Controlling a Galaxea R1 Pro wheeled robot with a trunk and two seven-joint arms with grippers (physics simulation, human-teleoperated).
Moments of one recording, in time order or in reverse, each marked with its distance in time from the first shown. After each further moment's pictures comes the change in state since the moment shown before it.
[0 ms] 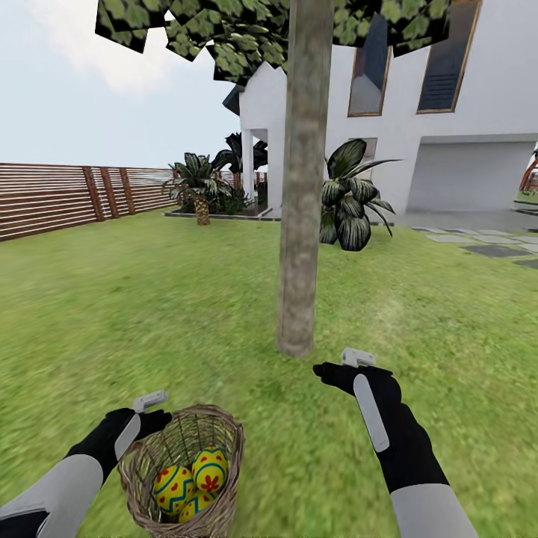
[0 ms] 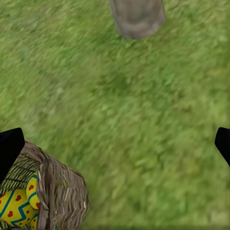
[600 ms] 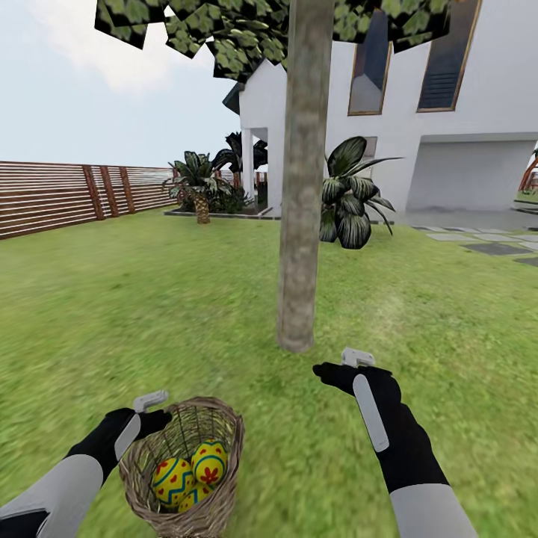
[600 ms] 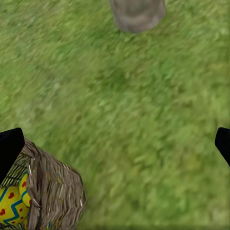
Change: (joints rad) left arm 0.000 0.000 0.000 0.000 -0.002 -0.003 0.000; right arm 0.000 0.002 0.000 0.001 0.000 0.000 0.000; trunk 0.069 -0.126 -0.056
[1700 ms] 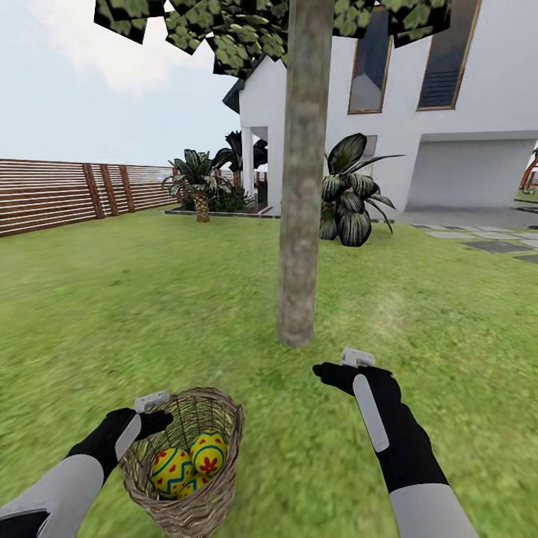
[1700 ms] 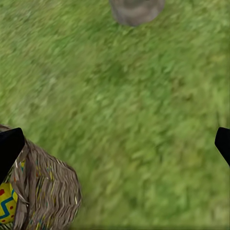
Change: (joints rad) left arm 0.000 -0.002 -0.006 0.000 -0.006 0.009 -0.010; right arm 0.000 0.000 0.000 0.000 0.000 0.000 0.000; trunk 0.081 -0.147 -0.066
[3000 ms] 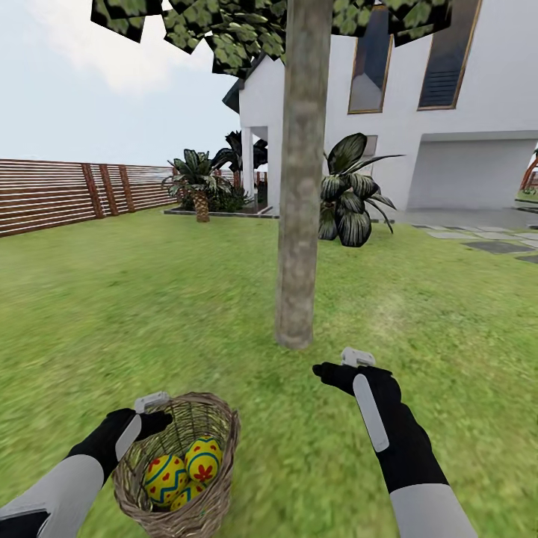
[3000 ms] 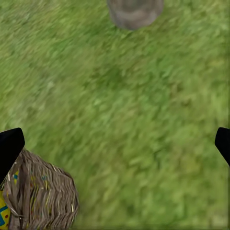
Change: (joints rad) left arm 0.001 -0.001 0.000 0.000 -0.001 0.000 0.007; right arm 0.000 0.000 0.000 0.000 0.000 0.000 0.000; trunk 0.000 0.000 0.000
